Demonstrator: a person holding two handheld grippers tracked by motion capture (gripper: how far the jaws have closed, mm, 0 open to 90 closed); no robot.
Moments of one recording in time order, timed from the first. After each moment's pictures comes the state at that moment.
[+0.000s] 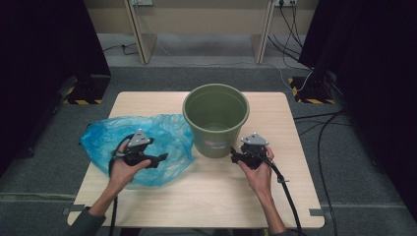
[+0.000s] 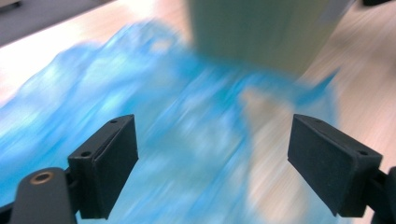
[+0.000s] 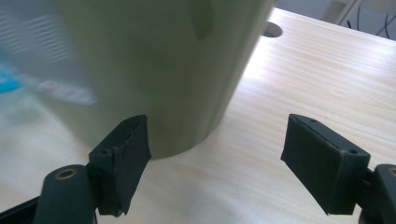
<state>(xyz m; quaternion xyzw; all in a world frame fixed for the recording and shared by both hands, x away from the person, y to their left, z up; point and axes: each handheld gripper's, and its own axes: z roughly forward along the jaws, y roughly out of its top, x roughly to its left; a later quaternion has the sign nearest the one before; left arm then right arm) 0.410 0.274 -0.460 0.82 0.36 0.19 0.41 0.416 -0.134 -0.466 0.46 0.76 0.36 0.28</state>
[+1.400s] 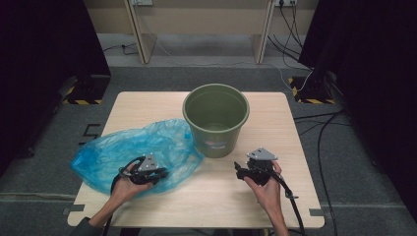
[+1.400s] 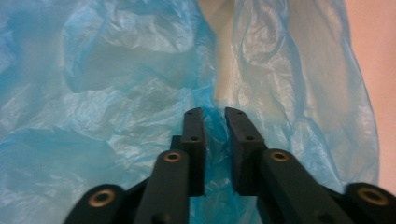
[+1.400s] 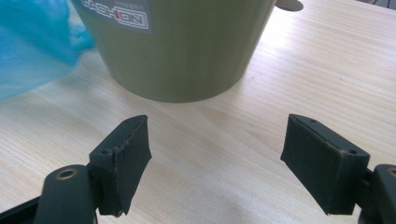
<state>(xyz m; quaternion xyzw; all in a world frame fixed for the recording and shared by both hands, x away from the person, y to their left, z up) 0.389 0.243 -0.512 0.88 0.27 0.16 0.36 0.374 -0.155 -0.471 0.45 0.78 0.37 0.25</state>
